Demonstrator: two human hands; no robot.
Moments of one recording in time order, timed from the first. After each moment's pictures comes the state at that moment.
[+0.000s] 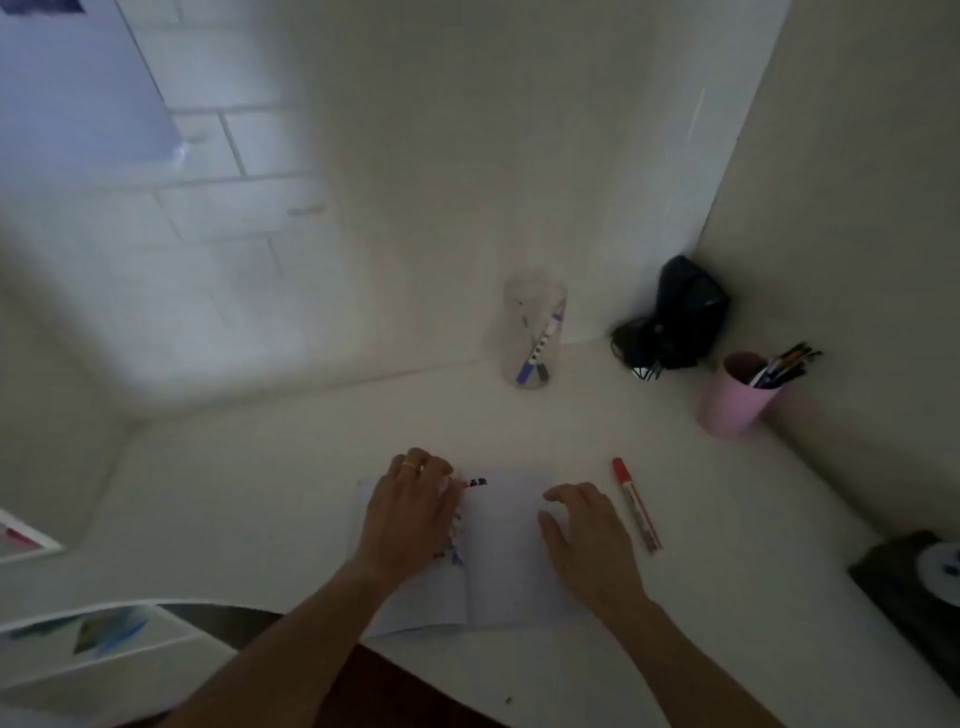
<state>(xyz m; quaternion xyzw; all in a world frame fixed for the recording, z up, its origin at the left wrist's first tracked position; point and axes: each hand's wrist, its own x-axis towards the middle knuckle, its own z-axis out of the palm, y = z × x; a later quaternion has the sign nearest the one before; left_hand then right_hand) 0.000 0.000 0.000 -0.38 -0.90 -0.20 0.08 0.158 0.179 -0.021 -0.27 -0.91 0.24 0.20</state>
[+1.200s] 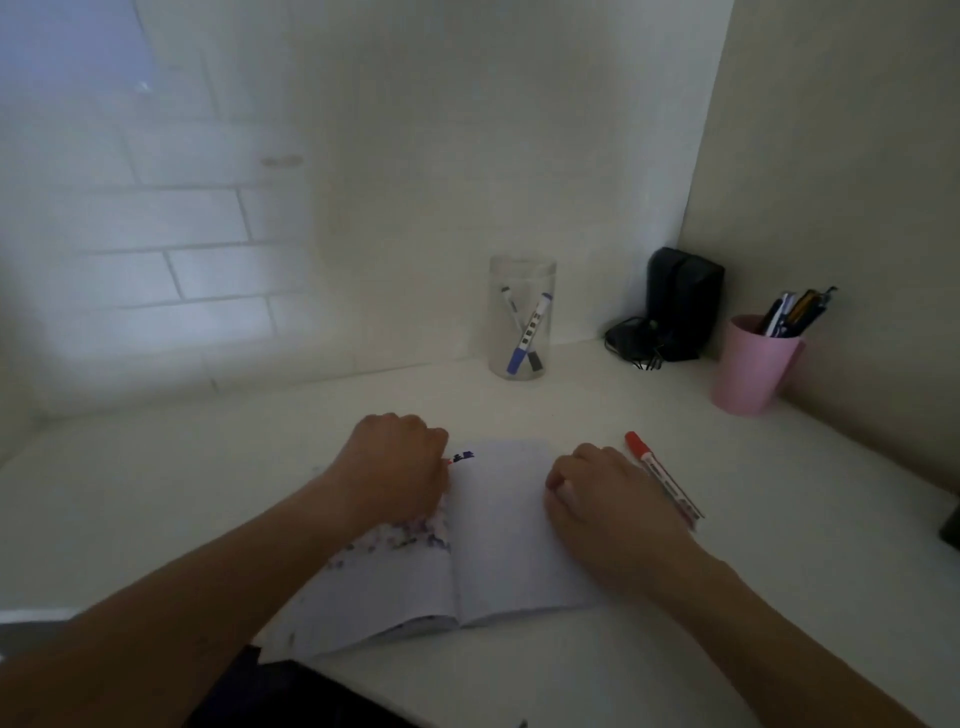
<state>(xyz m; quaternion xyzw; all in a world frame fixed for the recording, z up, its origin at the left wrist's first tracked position) -0.015 0.025 -0.011 -0.47 -0.85 0.13 0.19 0.157 0.182 -0.031 -0.18 -0.97 0.07 0.15</state>
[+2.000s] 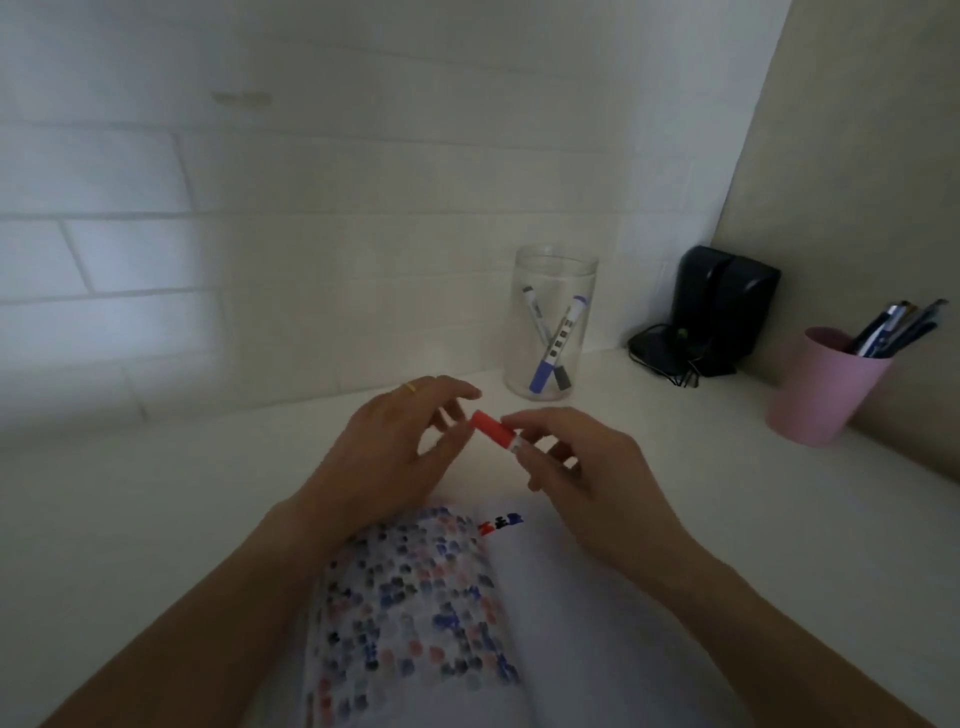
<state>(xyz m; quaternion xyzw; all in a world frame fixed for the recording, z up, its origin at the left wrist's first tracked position) -0.122 0.041 -0.028 -0.56 -0.74 -0.33 0.15 0.046 0.178 -0.025 -0.10 -0.91 0.27 0.30</state>
